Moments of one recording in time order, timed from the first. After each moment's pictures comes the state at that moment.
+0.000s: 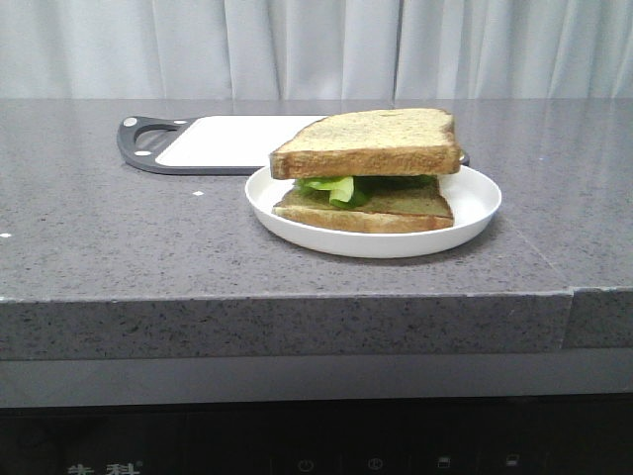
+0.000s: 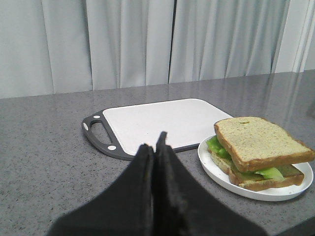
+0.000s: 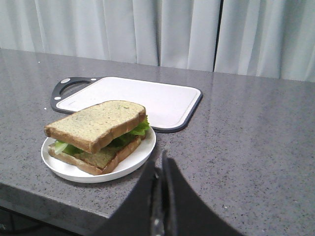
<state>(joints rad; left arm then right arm) -0.28 0.23 -0.34 -0.74 0.26 0.69 0.31 -0.01 -0.34 0.09 0.45 -0.04</state>
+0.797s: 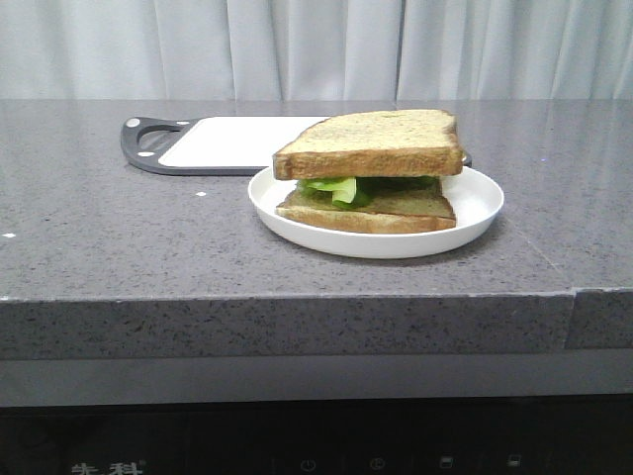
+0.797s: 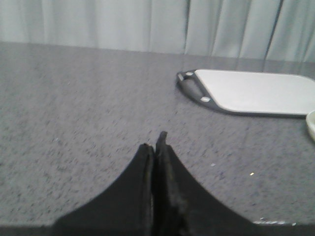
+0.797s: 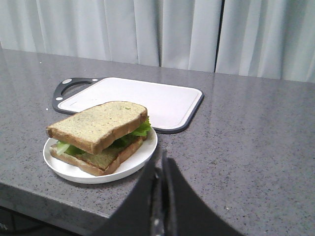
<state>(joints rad) -0.05 0.00 -0.11 -0.07 0.31 -0.02 0.31 -0.01 -0.34 0.09 0.45 -0.04</state>
